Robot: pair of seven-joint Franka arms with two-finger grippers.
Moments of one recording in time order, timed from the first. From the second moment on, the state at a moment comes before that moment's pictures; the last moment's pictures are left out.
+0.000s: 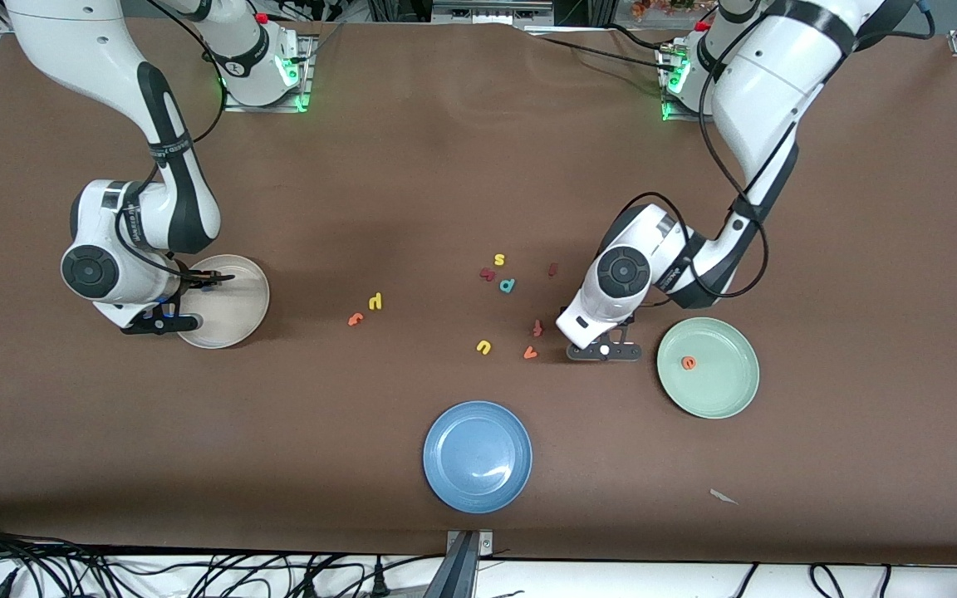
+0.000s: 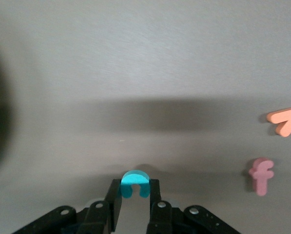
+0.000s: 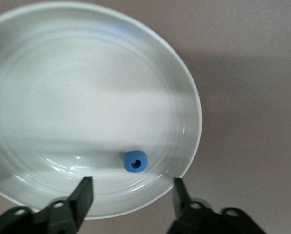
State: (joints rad) left arm -0.16 0.71 -0.35 -1.65 0.31 2.18 -0.63; right arm 0.36 0.46 -0.37 -2.00 0.02 2.15 -0.09
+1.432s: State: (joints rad) left arm 0.08 0.68 -0.46 -1.66 0.35 2.05 -0.39; right arm 0.71 0.73 -0.34 -1.69 0.31 2.34 0.79
